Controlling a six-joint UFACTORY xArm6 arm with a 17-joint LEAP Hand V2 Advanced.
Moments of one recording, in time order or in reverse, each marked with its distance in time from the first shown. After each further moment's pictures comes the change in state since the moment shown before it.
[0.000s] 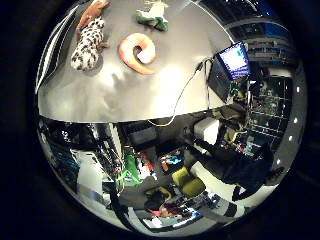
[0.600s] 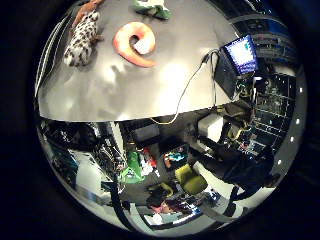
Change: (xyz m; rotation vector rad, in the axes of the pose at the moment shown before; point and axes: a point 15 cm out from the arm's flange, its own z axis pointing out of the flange) arm 0.032 -0.007 0.024 -0.041 -0.039 0.040
